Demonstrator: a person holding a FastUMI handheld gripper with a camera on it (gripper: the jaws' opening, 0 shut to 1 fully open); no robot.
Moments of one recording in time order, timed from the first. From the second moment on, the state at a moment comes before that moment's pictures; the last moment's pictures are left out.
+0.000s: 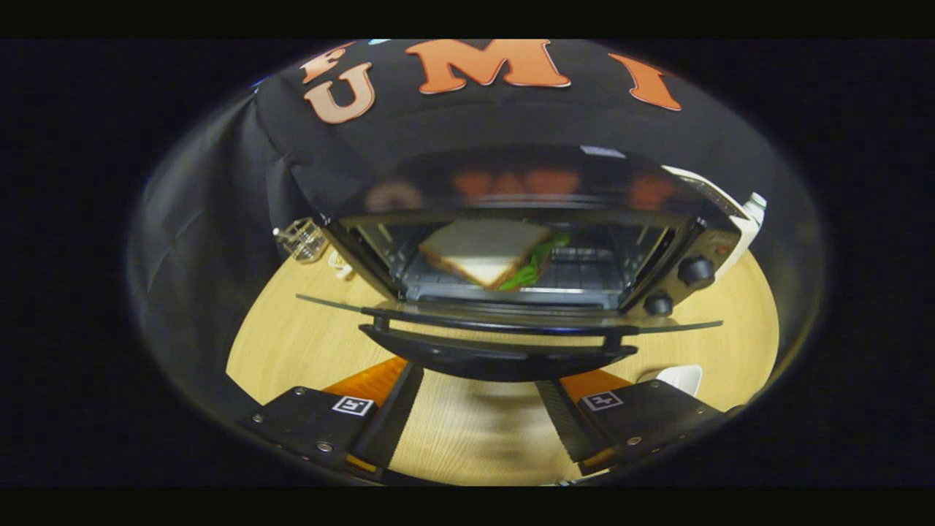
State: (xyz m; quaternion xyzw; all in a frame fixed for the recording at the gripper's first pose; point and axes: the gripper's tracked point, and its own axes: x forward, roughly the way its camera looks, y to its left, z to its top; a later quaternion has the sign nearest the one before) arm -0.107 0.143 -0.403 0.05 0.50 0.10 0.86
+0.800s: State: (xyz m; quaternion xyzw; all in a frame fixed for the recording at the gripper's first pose) arm -0.042 0.095 -0.255 0.03 0.28 0.10 0.95
